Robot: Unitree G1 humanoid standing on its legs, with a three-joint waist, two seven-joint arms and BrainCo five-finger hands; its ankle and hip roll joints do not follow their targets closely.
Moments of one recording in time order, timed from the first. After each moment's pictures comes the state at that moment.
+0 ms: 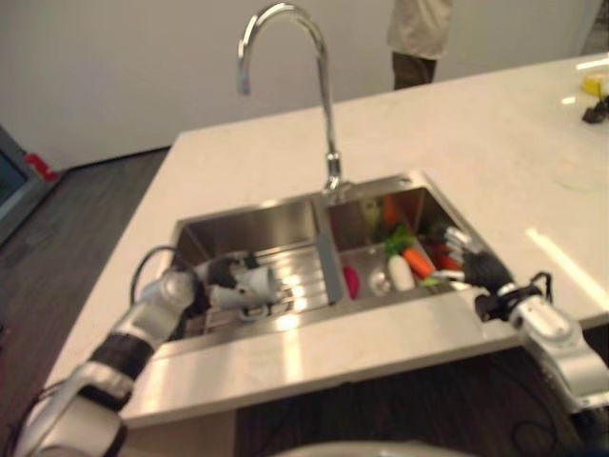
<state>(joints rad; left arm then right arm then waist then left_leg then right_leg) -0.36 0.78 -0.40 0.44 0.18 0.08 -0.38 -0.01 -0.67 0.07 -0.05 0.34 0.01 0.26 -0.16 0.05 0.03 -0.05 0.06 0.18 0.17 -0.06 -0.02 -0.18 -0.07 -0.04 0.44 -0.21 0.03</state>
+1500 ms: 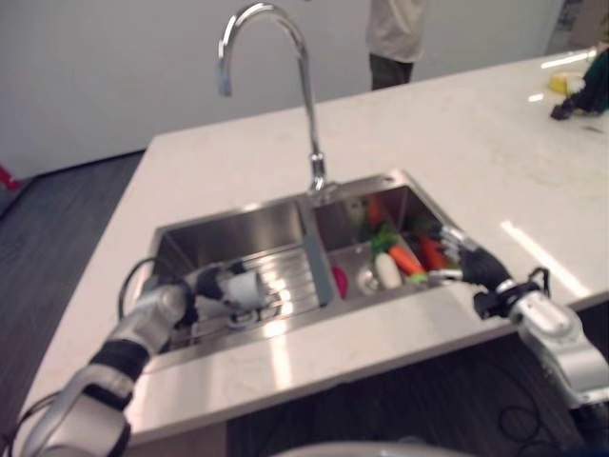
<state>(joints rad) -0.36 0.75 -0.39 0.63 0.34 -0.02 -0.27 -0.03 -0.67 0.07 -0.05 0.34 0.01 0.31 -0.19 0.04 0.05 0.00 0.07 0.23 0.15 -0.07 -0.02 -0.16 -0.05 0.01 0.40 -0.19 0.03</state>
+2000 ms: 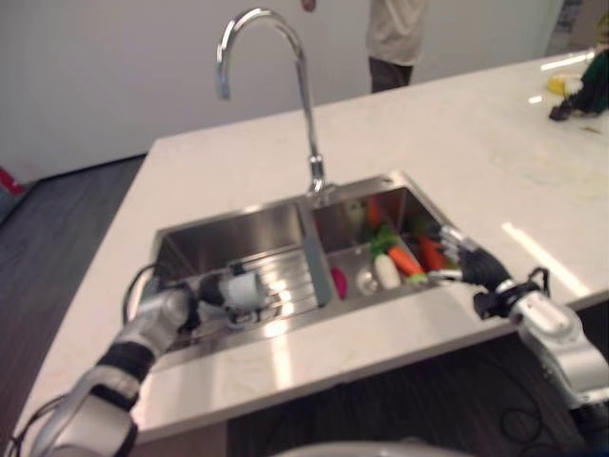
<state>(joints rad) -0.36 0.70 -0.40 0.72 0.40 -0.02 -0.30 -0.03 -0.67 0.07 -0.05 0.33 0.01 0.31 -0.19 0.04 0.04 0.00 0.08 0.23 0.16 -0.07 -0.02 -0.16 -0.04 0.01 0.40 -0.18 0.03</state>
